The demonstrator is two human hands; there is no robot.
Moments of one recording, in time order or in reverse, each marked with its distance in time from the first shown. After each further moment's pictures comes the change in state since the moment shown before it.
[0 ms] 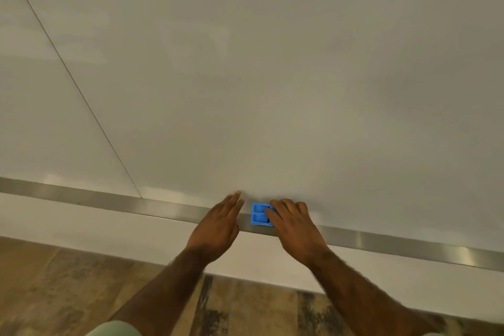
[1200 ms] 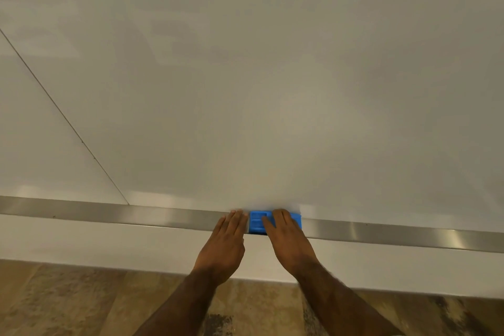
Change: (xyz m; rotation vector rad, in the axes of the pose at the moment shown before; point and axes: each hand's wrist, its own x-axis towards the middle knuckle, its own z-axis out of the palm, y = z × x) left_hand -0.003 -0.023 0.066 0.120 -0.223 -0.052; right_hand 0.012 -0.034 0.089 0.065 -0.216 0.271
